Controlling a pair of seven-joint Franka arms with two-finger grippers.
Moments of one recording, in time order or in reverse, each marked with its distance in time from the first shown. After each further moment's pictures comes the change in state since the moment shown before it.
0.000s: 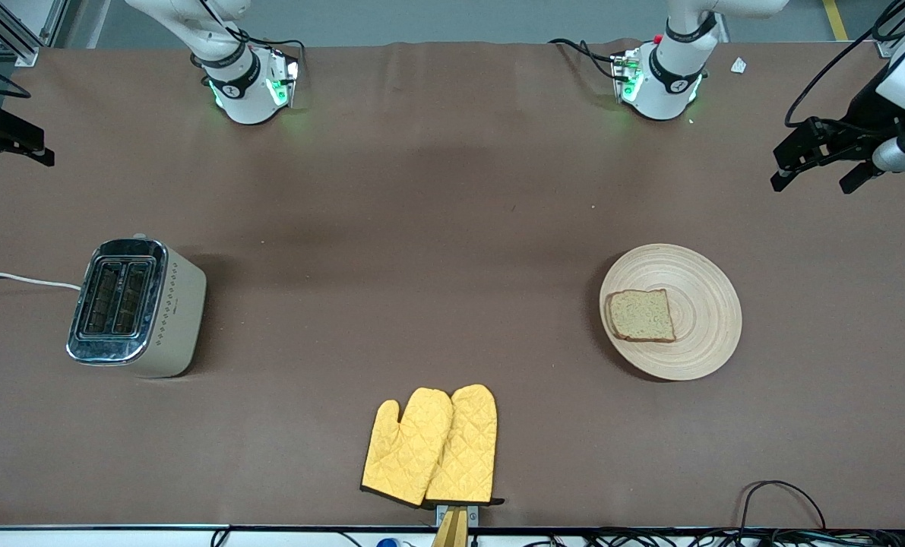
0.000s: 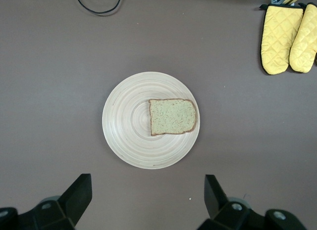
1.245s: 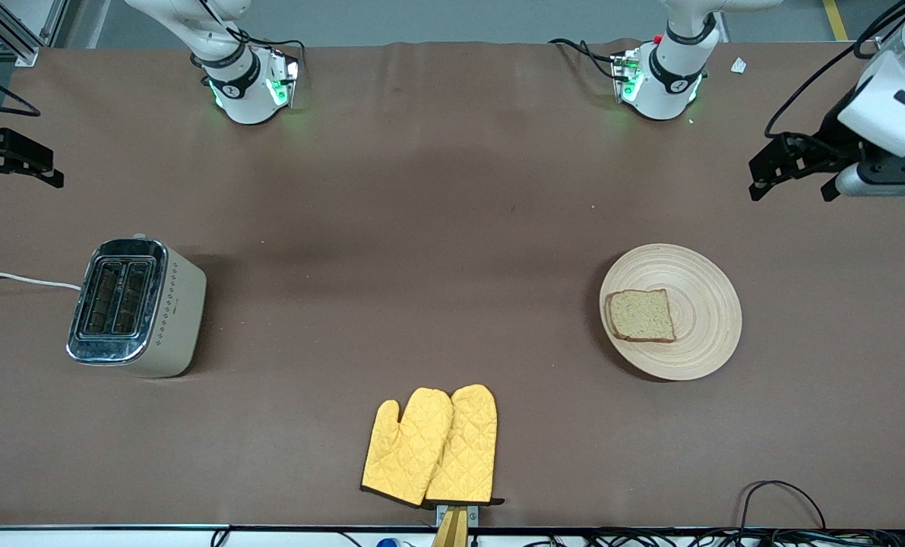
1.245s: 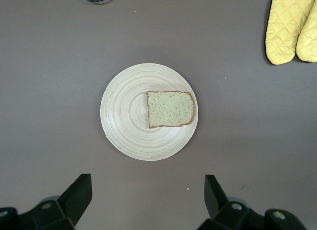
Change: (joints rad) left arm 0.262 0.154 -0.296 0.206 0.007 -0.141 -0.045; right arm 0.015 0.027 0.009 0.002 0.017 0.059 0.002
